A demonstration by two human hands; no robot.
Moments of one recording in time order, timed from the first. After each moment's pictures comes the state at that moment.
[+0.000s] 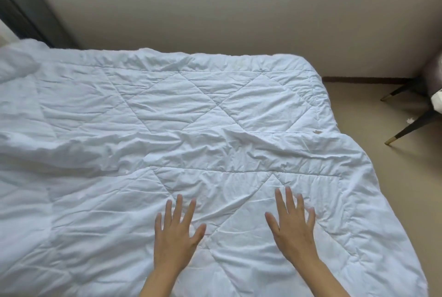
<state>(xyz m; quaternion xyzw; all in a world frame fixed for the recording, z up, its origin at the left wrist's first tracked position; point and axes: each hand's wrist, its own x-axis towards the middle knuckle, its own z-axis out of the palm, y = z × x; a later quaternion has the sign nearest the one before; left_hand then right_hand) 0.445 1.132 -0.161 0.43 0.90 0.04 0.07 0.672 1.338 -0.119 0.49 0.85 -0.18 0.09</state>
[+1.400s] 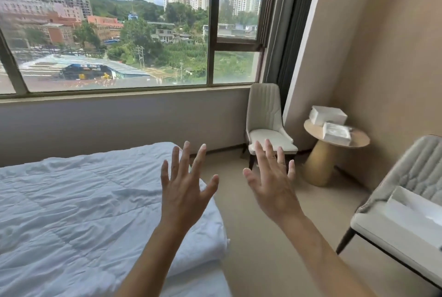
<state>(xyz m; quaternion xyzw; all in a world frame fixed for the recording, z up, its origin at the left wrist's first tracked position) 0.912 1.134 0.306 0.62 0.69 0.35 -0.10 1.120 1.178 0.345 0.53 0.80 -0.06 -0.29</state>
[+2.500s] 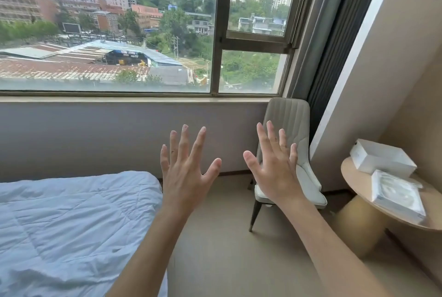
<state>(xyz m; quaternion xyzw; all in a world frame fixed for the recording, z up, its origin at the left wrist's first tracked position) 0.936 1.722 0.324 0.54 0.74 0.39 -0.12 1.126 1.809 0.361 0.45 0.84 -0.04 -0.29</state>
